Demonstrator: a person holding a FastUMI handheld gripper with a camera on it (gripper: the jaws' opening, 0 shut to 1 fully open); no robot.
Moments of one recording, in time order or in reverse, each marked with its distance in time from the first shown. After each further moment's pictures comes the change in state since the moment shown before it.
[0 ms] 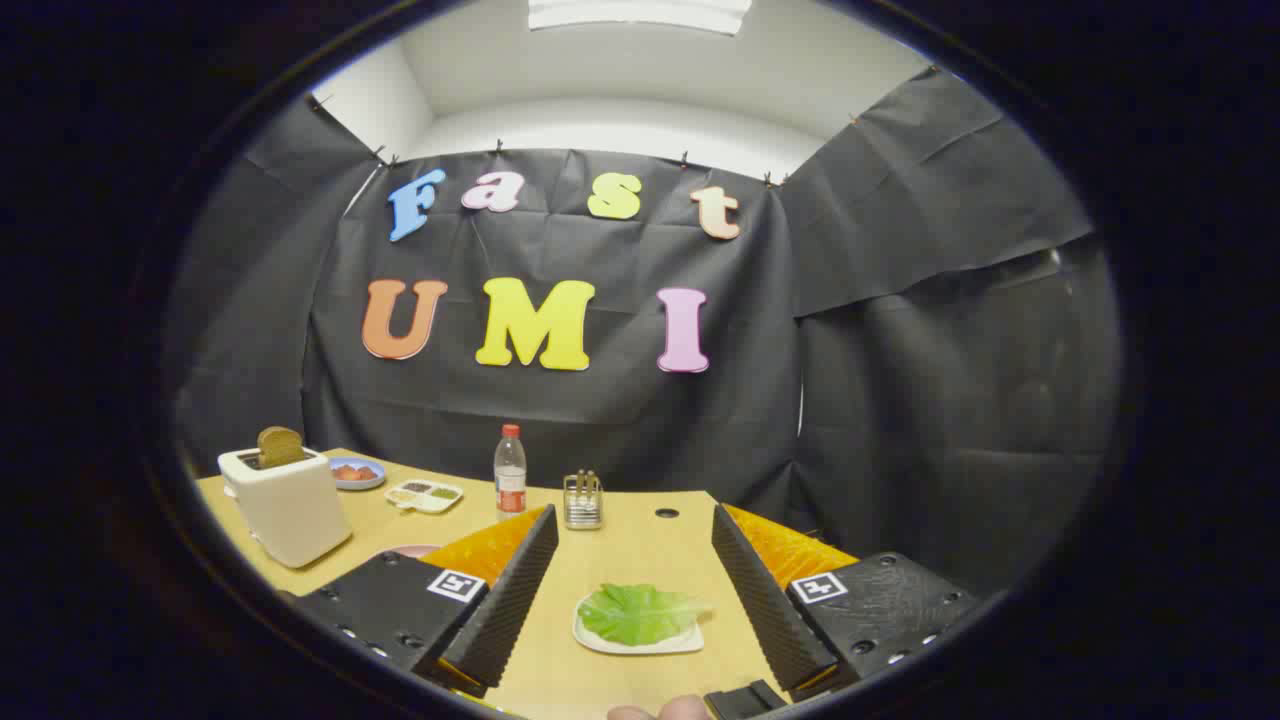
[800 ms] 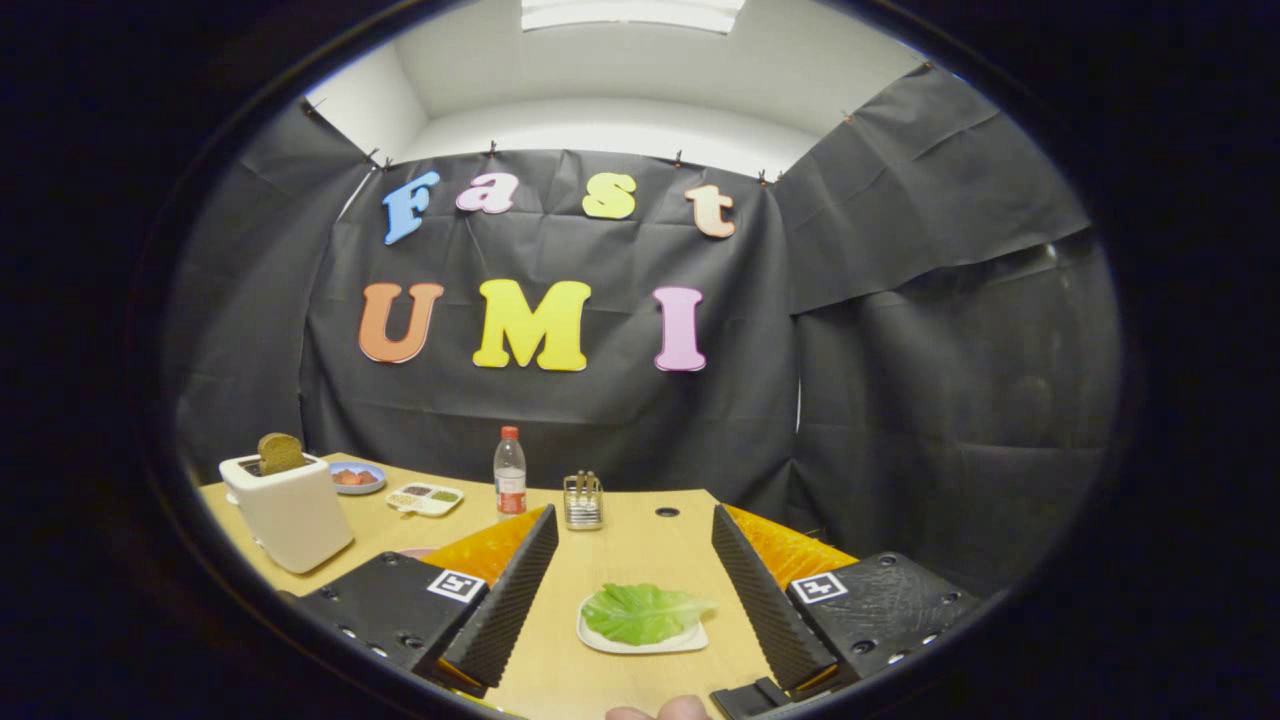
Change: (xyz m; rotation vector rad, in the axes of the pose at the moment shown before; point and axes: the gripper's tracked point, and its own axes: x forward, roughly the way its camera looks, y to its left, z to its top) arm 0.000 0.002 -0.004 0.010 0.015 -0.007
